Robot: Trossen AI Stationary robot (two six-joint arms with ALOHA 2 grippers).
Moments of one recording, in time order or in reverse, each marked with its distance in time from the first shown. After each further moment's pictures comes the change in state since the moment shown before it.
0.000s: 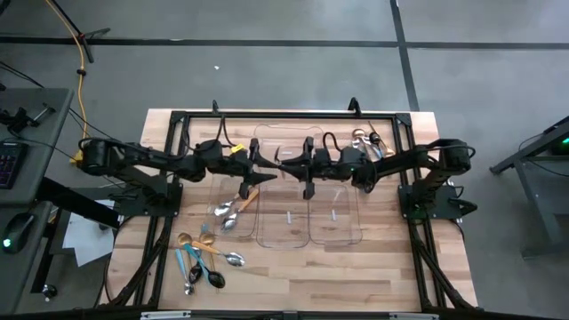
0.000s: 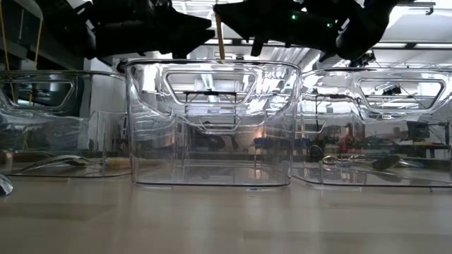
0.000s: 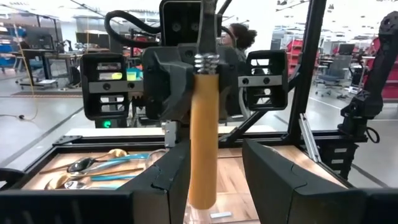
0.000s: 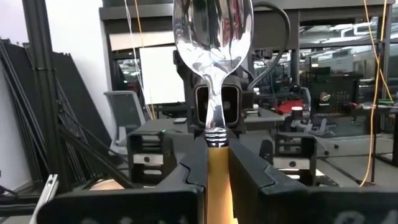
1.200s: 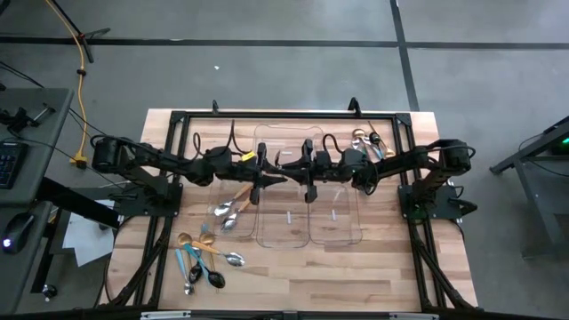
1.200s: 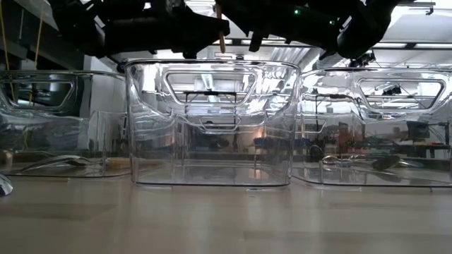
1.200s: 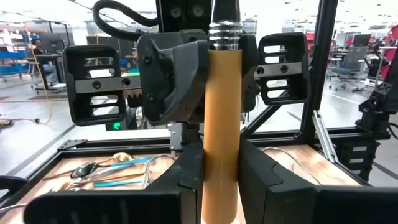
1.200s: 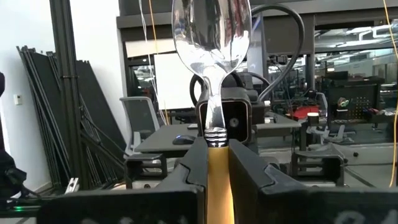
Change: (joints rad) left arm -0.086 0.105 0.078 0.017 -0.126 0.054; right arm 0.018 0.000 0.000 0.028 -0.036 0.018
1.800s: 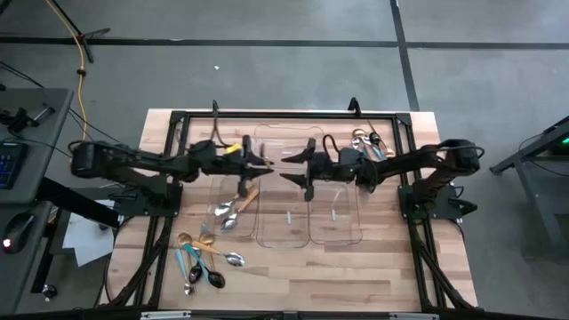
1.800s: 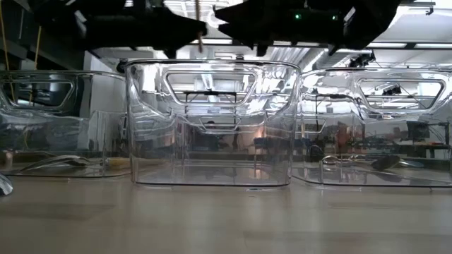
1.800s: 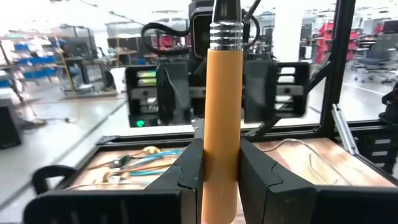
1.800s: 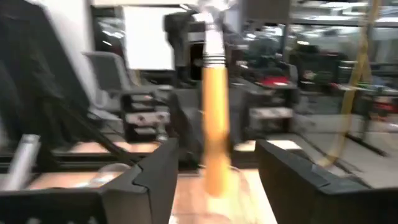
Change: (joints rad) left arm 0.074 -0.246 -0.119 -0.141 -0.007 0.052; right arm -0.001 -0.091 -0.001 -0.274 0.122 -0.121
